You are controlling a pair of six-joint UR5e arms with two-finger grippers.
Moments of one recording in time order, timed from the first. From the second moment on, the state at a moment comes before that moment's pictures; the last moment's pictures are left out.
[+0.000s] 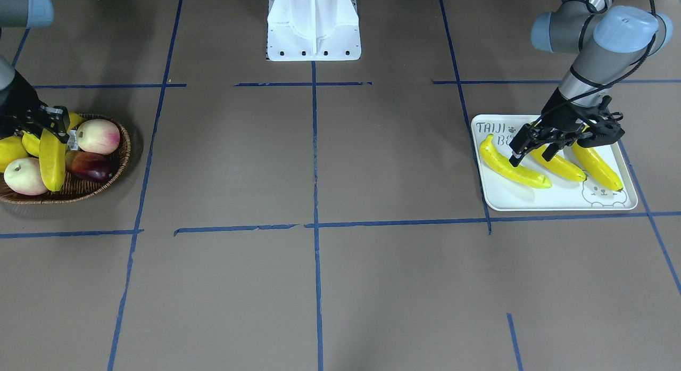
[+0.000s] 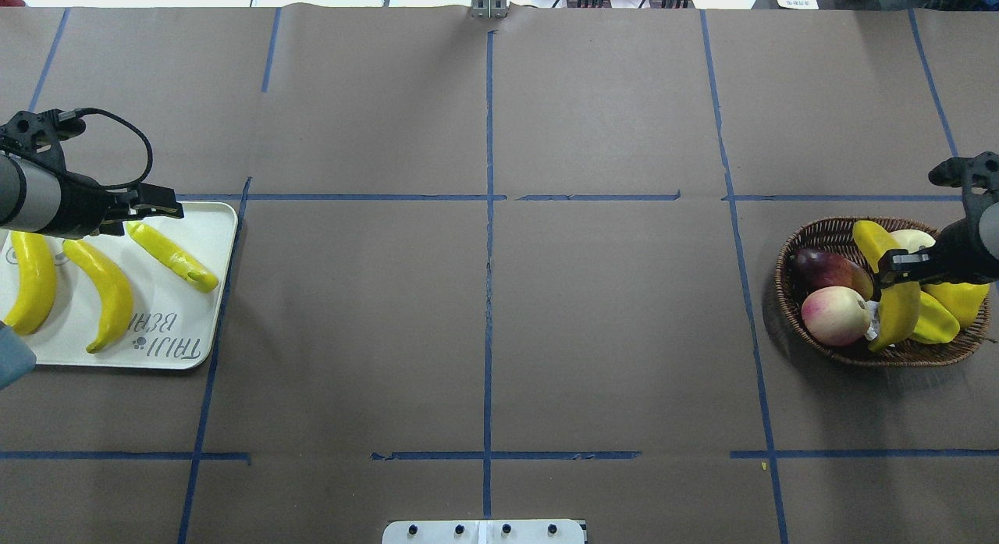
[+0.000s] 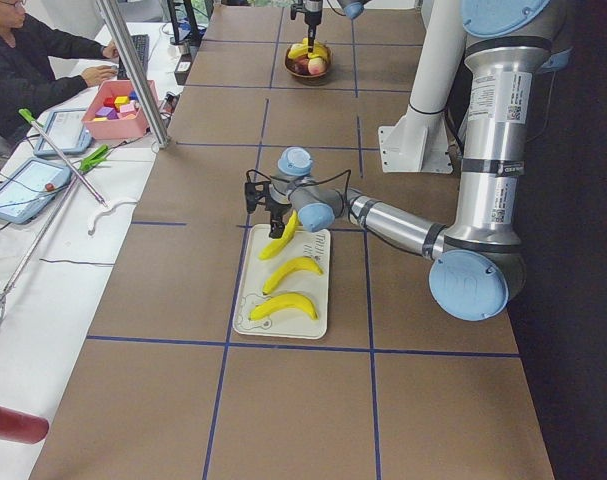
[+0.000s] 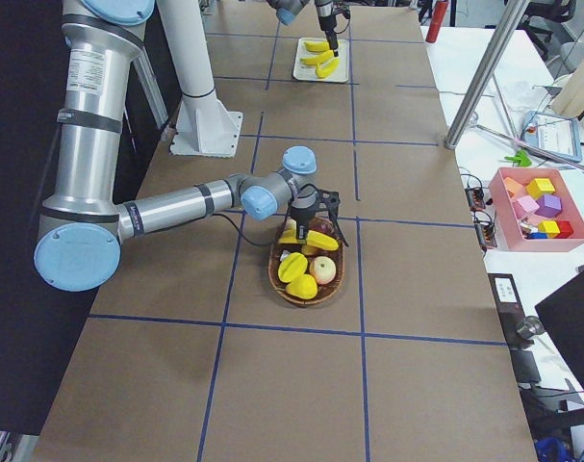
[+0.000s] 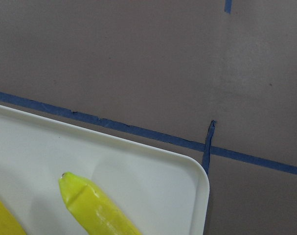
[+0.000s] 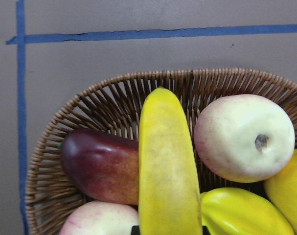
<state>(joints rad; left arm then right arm) -0.88 -1.61 -1.79 -2.21 -1.97 -1.26 0.97 -1.75 1.99 -1.24 2.13 0.84</state>
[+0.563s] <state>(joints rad) -0.88 -1.62 -1.80 -2.21 -1.97 -1.26 1.07 -1.69 2.16 -1.38 2.27 0.72</state>
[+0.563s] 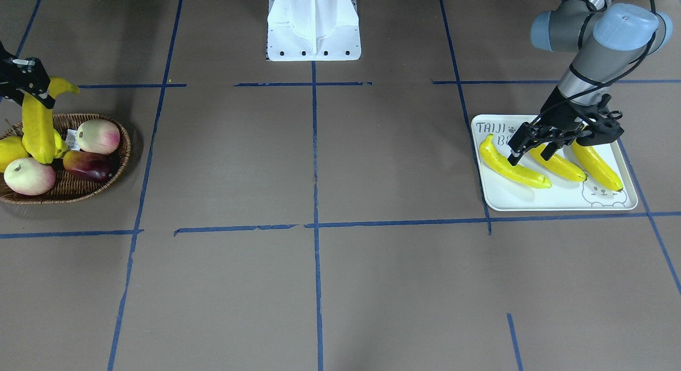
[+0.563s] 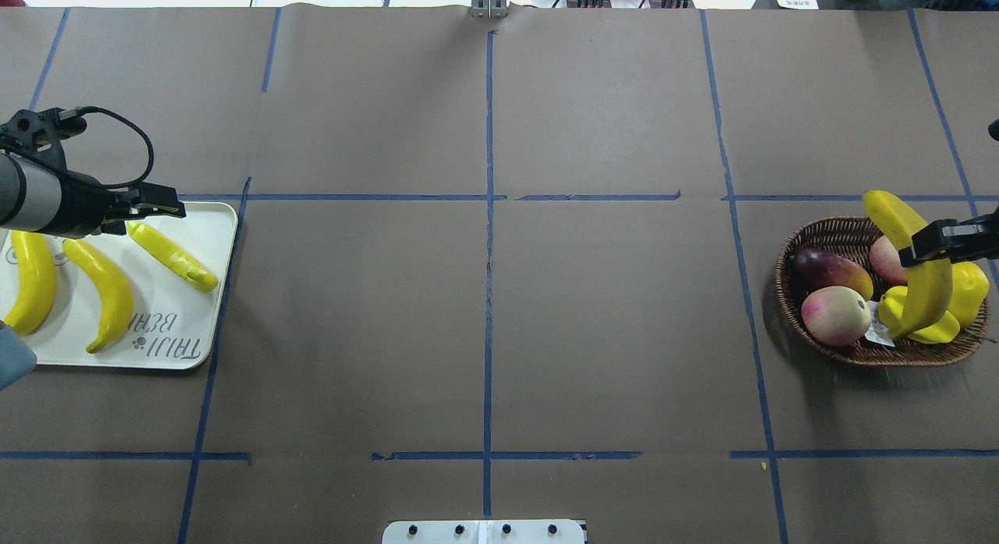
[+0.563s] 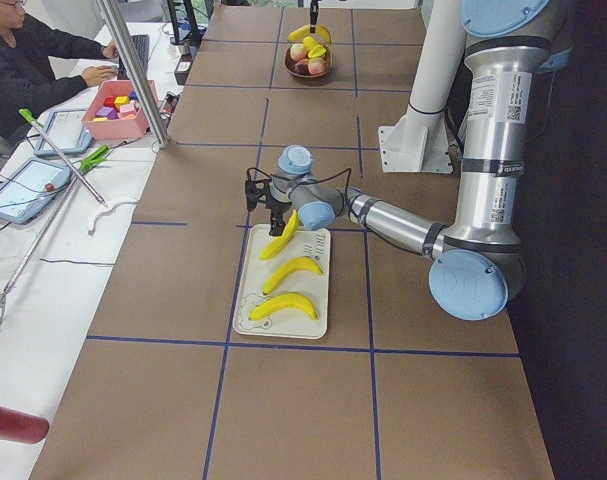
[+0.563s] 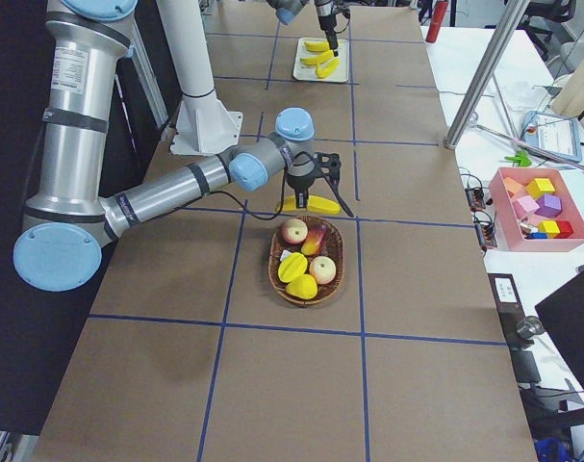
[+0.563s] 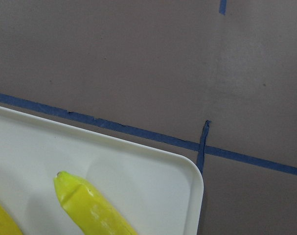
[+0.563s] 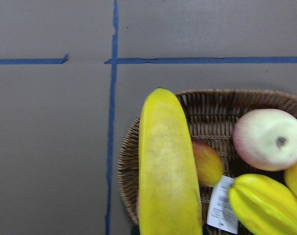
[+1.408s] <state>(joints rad) -0.78 -1.98 -1.82 -2.21 -2.03 -1.78 0.66 -1.16 1.92 -1.00 2.03 1.28</state>
